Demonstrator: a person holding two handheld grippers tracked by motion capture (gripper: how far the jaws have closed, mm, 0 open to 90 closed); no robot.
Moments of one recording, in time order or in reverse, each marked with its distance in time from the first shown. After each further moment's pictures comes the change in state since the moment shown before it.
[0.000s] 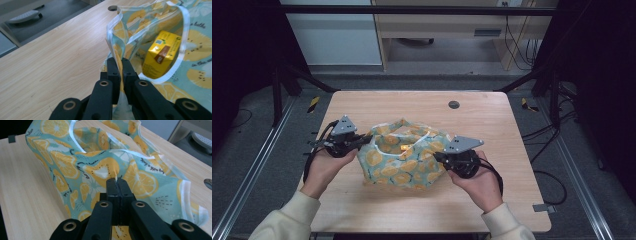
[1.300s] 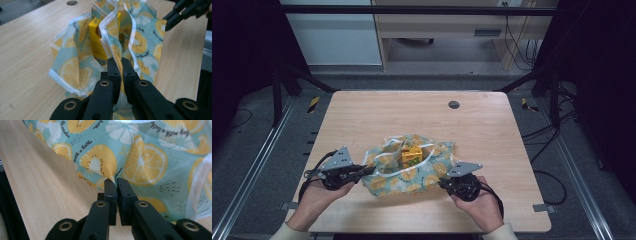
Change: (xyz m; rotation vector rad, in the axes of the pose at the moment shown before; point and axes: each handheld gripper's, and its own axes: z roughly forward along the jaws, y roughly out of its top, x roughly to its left) left arm -0.047 -0.052 -0.018 -0.012 -0.215 0.061; right arm 0.018 -0.076 0.022 0.133 0.068 0.111
